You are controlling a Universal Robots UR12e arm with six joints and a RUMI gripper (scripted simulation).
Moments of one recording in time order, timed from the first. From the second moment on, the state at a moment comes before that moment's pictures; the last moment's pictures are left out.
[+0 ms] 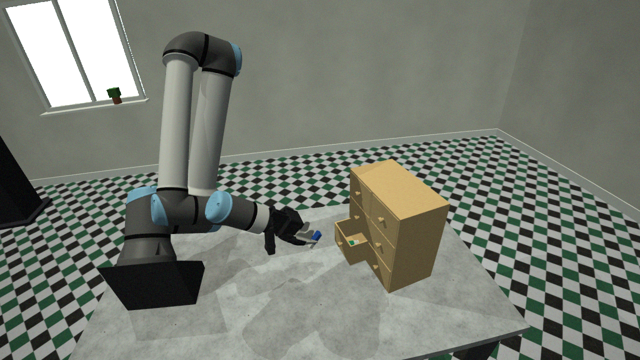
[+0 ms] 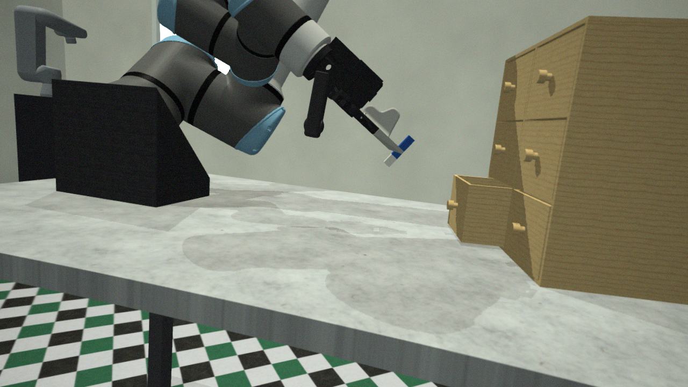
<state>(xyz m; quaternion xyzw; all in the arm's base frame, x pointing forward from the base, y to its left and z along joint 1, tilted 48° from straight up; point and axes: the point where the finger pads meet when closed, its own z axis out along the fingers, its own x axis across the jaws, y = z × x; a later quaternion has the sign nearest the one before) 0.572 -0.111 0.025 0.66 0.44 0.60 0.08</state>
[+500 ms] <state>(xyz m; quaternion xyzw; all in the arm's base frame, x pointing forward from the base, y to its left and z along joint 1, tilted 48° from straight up) 0.572 -0.111 0.025 0.66 0.42 0.61 0.10</state>
